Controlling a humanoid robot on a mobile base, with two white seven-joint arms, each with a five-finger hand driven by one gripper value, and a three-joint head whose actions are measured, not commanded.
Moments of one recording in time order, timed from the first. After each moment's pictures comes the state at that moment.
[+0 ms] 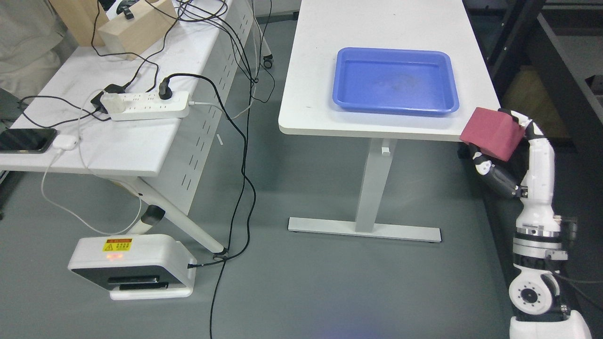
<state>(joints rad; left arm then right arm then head) 0.05 0.00 -0.13 0.00 0.13 -0.12 -0.17 0.02 -0.08 -0.12 -1.64 0.57 -0.45 -0.30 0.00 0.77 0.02</state>
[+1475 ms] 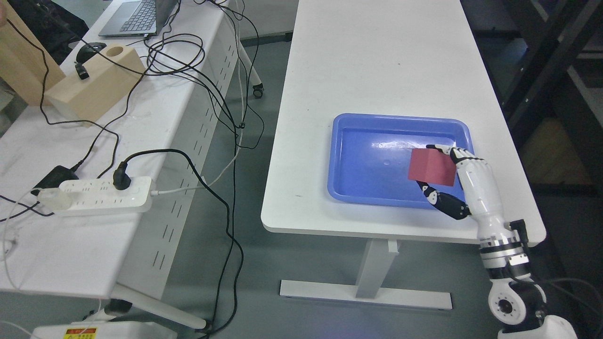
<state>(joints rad) 0.05 0.00 -0.13 0.00 0.13 -0.12 -0.17 0.08 -0.09 -0.01 -1.64 0.89 -0.43 -0.16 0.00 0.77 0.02</state>
